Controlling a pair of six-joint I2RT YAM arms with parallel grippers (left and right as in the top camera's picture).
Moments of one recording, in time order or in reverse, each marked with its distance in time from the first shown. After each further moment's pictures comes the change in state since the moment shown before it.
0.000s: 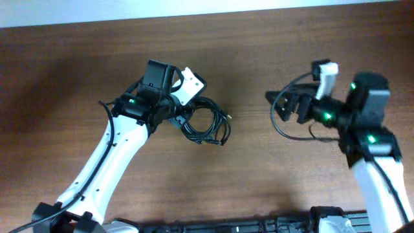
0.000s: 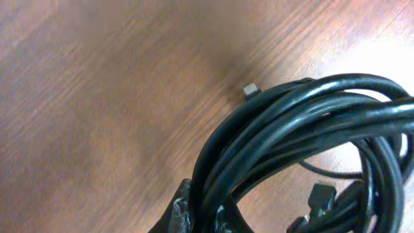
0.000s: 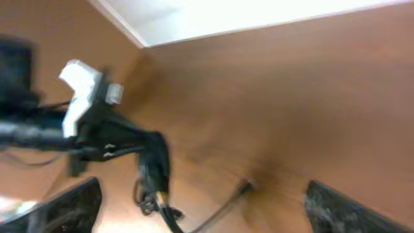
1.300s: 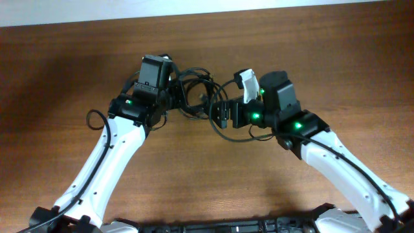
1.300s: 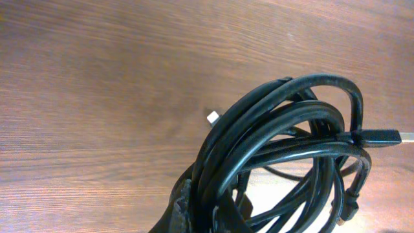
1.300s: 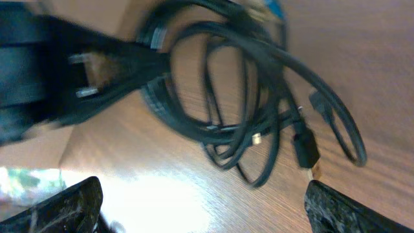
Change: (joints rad) left arm 0.012 -0.016 0.000 0.092 -0.188 -0.886; right arm 0.505 0.249 0.005 0.154 0.380 0.307
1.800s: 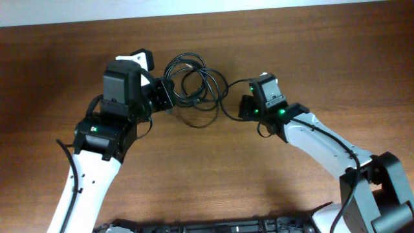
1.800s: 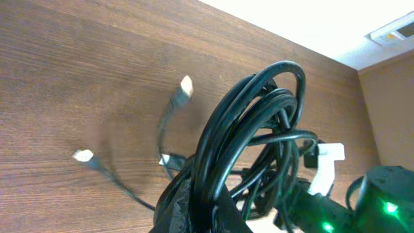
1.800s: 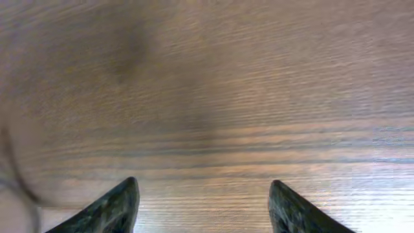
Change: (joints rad) left arm 0.074 -0.239 0.000 -0.004 0.145 -0.061; right arm -0.073 0.232 0.000 -0.118 0.488 0.050
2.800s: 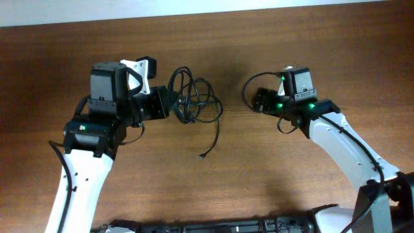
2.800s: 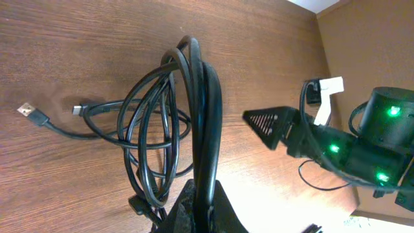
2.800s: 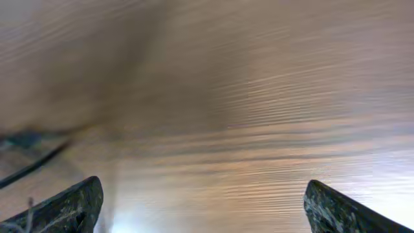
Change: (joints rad) left arm 0.099 0.001 0.000 -0.105 0.324 0.150; right arm -0.176 -0.099 0.003 -0.089 -0.119 -0.082
